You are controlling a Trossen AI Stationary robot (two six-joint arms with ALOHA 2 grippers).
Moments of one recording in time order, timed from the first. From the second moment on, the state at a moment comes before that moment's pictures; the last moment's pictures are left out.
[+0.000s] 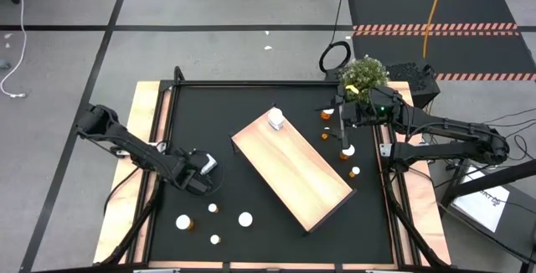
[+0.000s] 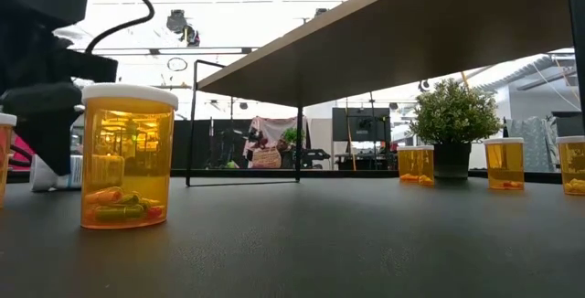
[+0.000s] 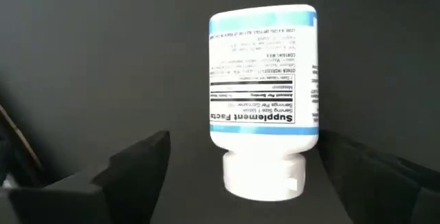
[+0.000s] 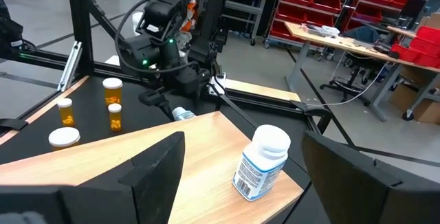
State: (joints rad) left arm -0.48 1.39 0.67 -0.93 -0.36 -1.27; right arm -0.30 0.86 0.74 -0.05 -0.31 -0.25
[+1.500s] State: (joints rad) left arm -0.48 1.39 1.28 -0.99 -0.40 -0.85; right arm 0.09 1.53 0.92 0.39 0.02 -0.51
